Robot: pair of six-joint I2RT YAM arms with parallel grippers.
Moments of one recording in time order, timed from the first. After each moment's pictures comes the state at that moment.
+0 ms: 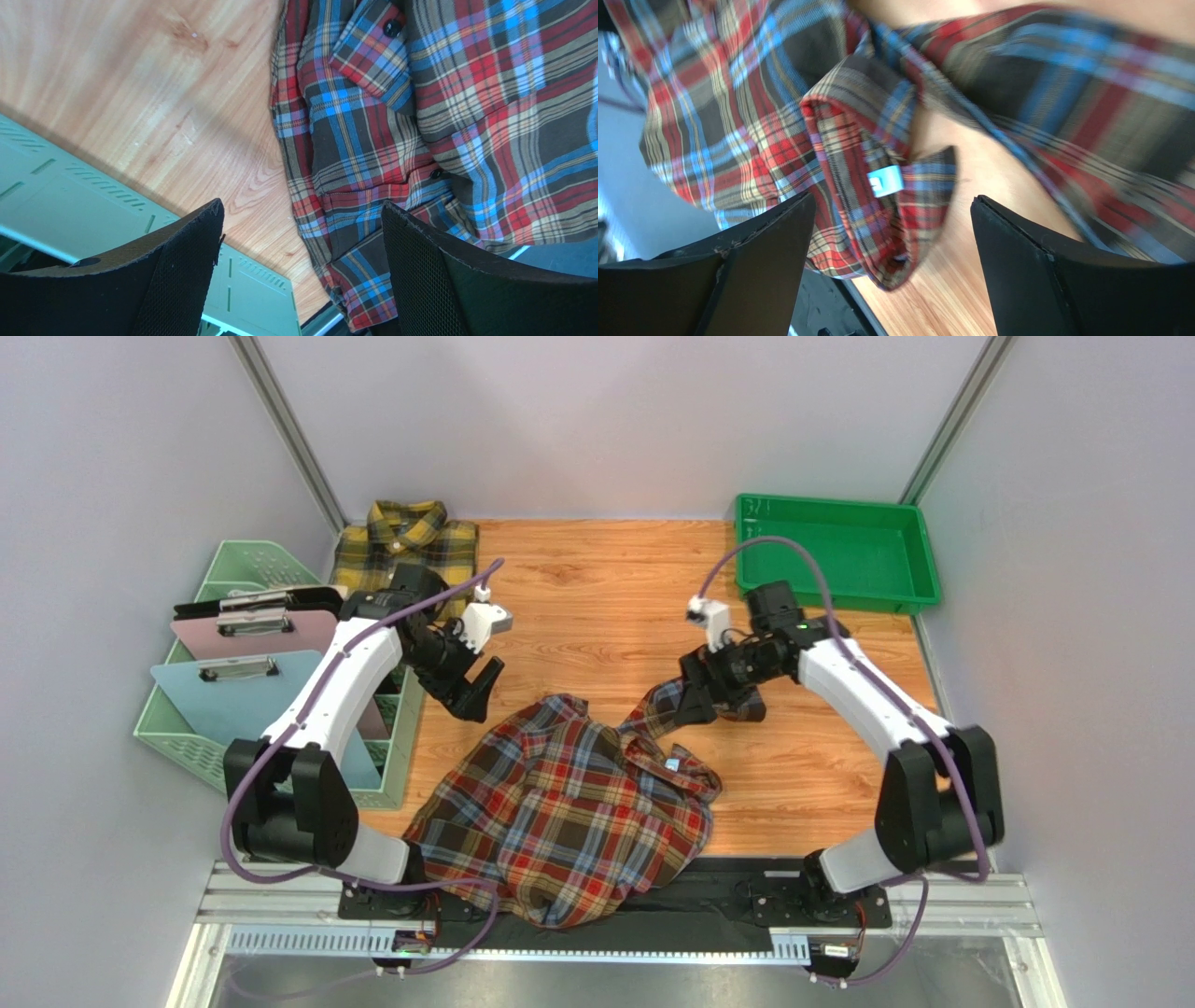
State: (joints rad) left arm -0.14 1.45 1.24 -1.10 0.41 0.59; right arm 0.28 1.46 1.10 -0.74 -0.68 -0.23
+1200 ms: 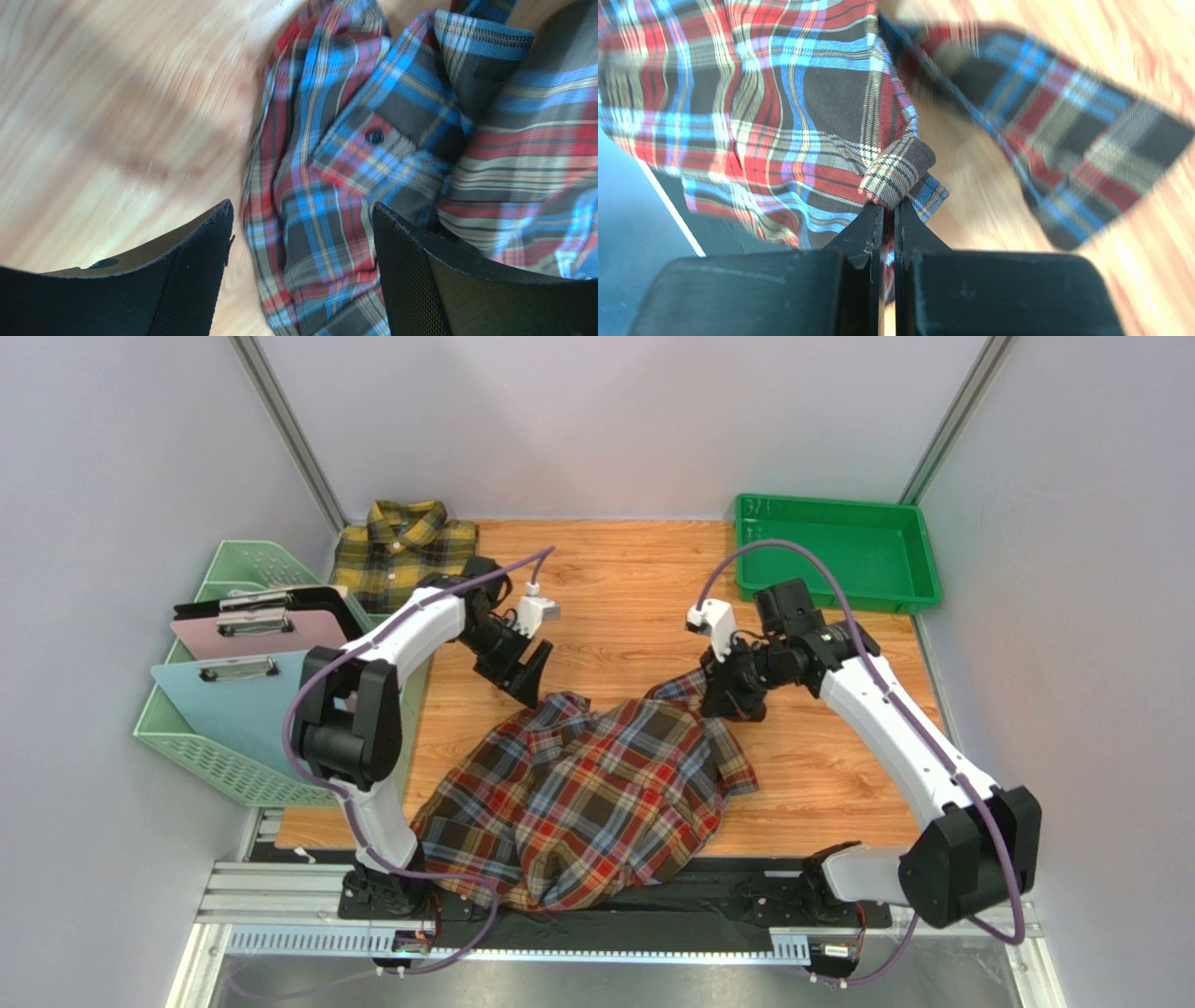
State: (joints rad) left arm -0.26 1.79 1.36 -0.94 0.49 0.38; right arm 0.38 1.34 1.17 -0.88 -0.55 -0.41
